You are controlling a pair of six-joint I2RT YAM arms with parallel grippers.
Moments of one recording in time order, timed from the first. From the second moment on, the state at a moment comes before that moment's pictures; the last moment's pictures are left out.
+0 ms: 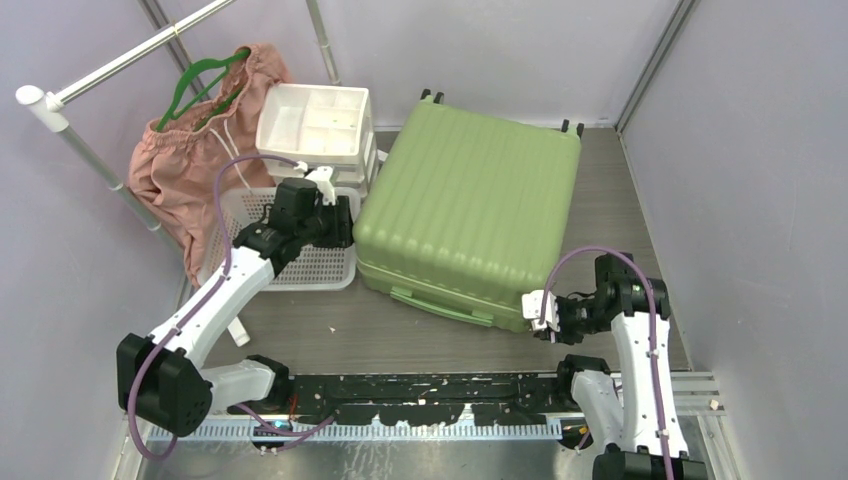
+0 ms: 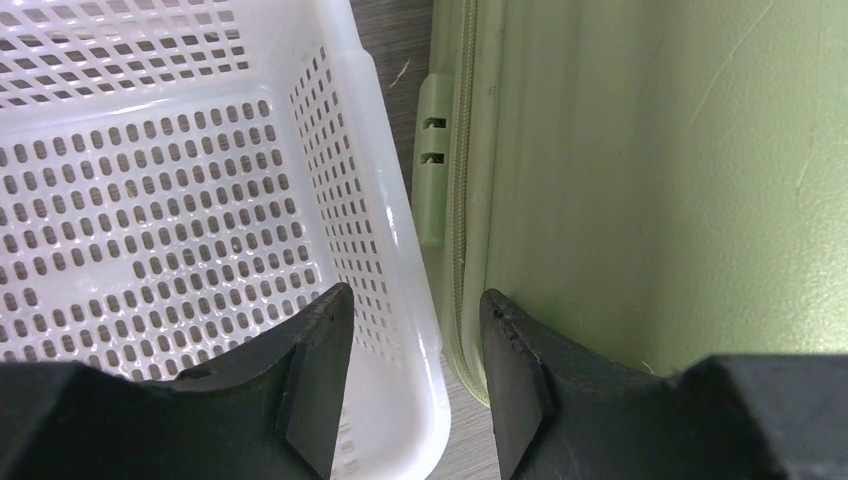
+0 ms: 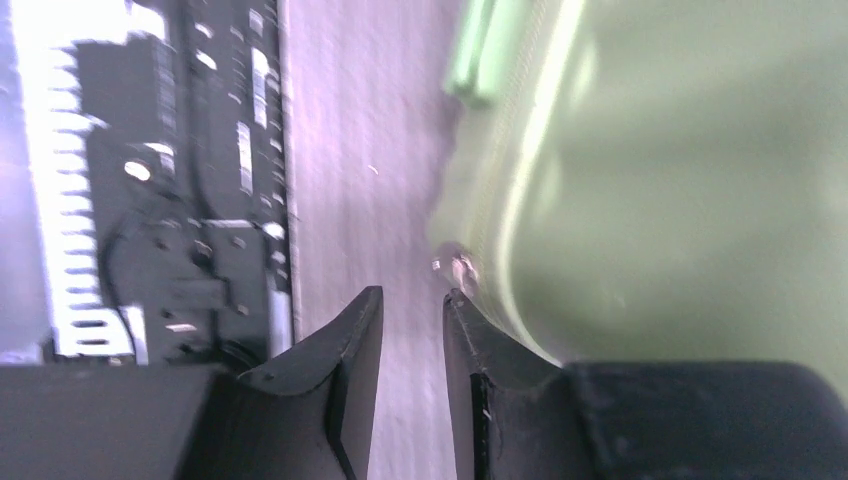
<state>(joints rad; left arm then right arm) -0.39 1.19 0.97 -0.46 0.08 -0.28 -0.16 0.77 0.79 -1.51 -0.75 -1.76</state>
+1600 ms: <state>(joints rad) -0.39 0.86 1.10 -0.74 0.22 -0.34 -0.29 1.34 1.55 -0.80 -0.72 0.02</state>
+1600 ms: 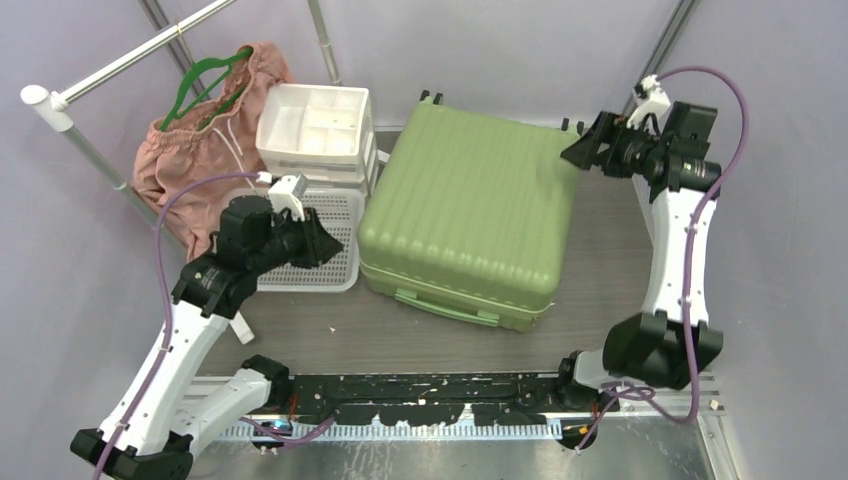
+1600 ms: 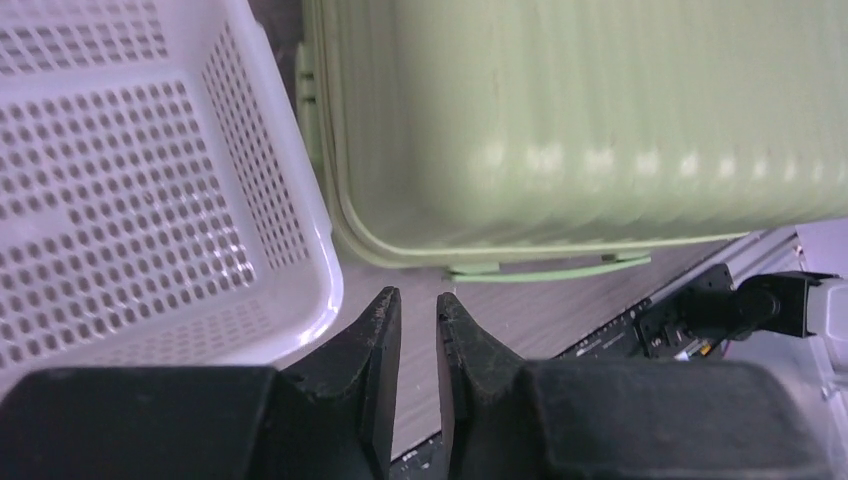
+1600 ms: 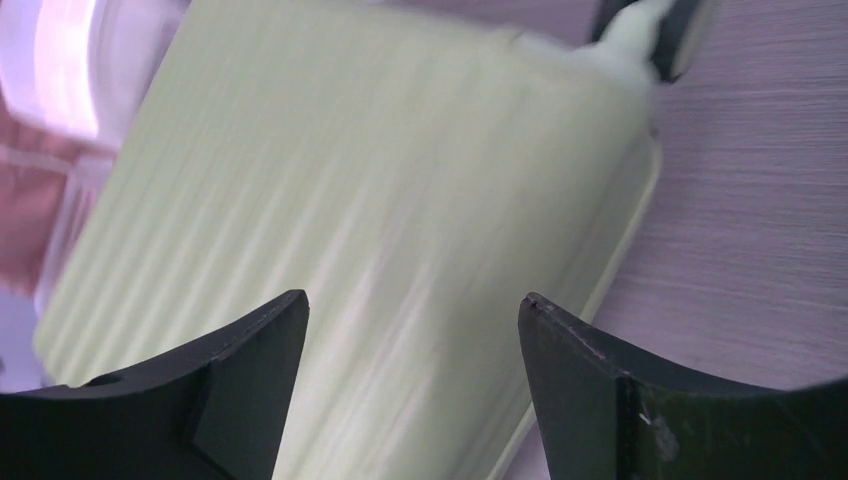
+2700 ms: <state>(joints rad) -0.42 0.94 0.73 -0.36 0.34 -0.61 -0.21 2.10 1.99 -0.54 -0.37 0.53</state>
